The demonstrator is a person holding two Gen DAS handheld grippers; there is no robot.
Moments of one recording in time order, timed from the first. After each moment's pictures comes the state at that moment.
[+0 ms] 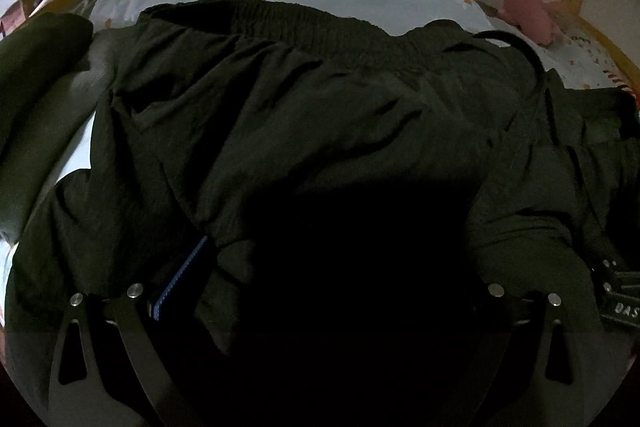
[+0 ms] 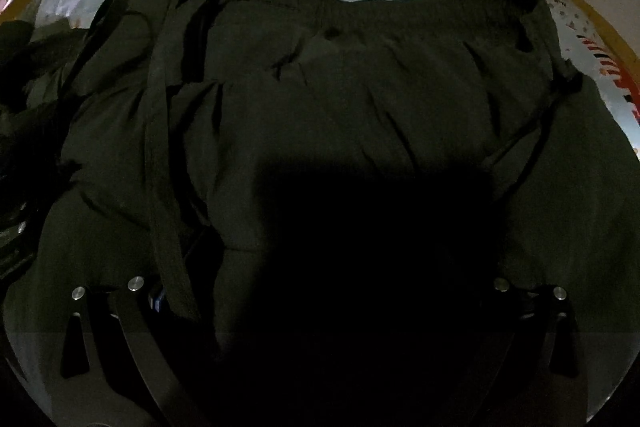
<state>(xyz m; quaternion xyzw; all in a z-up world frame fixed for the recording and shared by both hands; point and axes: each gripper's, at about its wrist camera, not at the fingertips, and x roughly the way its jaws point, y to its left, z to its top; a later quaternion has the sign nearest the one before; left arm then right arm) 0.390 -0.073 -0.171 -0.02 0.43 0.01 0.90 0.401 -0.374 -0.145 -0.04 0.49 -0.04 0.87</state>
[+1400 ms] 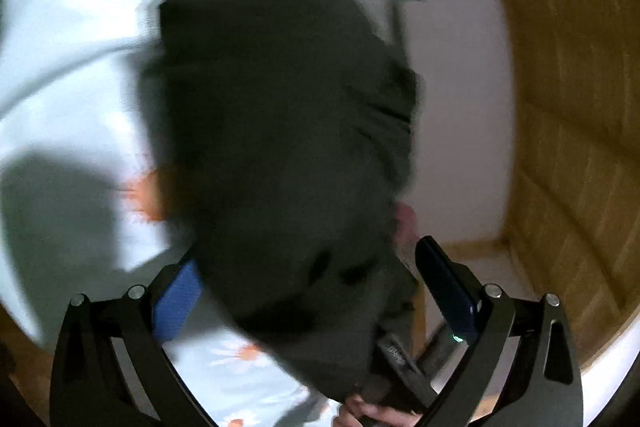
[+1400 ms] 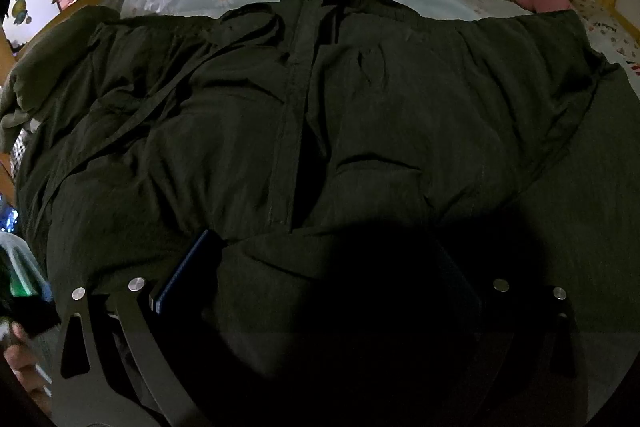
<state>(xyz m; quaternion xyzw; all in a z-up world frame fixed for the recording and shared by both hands) 0.226 0.022 -0.219 -0.60 0.26 -0.09 0.75 0.377 -0.338 -0.145 -0.02 0.45 0.10 0.89</state>
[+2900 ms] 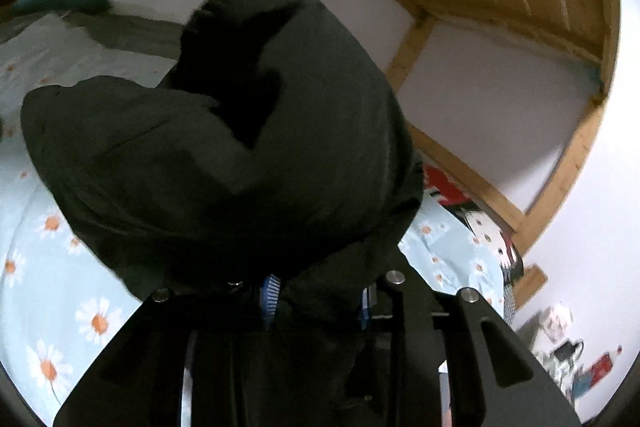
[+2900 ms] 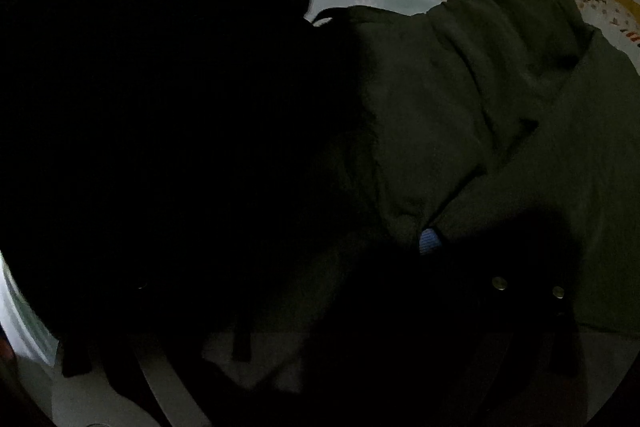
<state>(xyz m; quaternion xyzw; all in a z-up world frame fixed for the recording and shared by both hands) 0.364 -0.195 -0.027 -0.14 0.24 -0.32 0.91 0.352 -0.383 -0.152 0.04 0.42 0.13 0.90</state>
